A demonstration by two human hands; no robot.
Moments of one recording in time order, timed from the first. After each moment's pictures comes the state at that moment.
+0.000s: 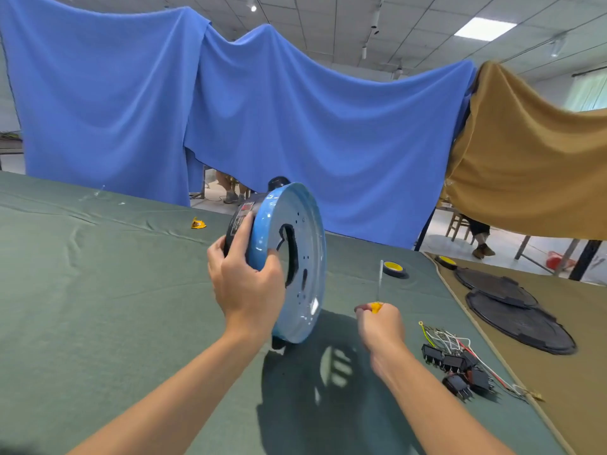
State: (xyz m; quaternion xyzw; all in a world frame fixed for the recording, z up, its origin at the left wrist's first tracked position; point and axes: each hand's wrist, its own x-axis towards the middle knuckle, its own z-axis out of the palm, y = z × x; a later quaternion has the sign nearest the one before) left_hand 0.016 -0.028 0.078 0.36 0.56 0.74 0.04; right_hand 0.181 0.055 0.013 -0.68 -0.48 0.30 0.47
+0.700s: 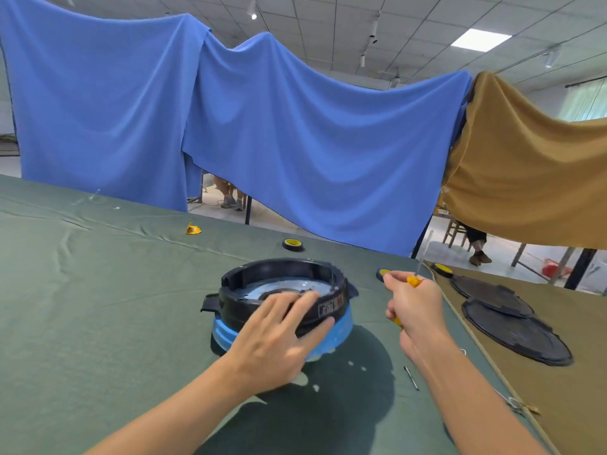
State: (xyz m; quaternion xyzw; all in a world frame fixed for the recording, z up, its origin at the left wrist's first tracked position) left_hand 0.010 -0.015 0.012 0.78 0.39 0.31 -0.37; right_hand 0.209 0.037 0.089 -0.53 -0.45 0.37 0.61
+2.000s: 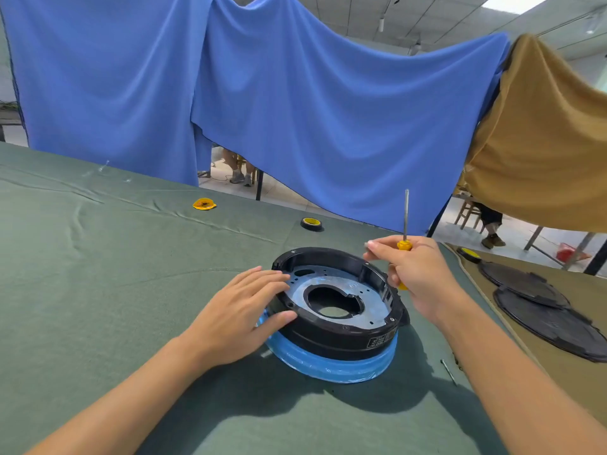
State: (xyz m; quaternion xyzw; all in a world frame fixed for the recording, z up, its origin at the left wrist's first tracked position) left_hand -0.078 -0.005 -0.002 0.80 0.48 0.32 -0.13; right_hand 0.166 0.050 0.110 -0.50 -0.61 0.38 0.47
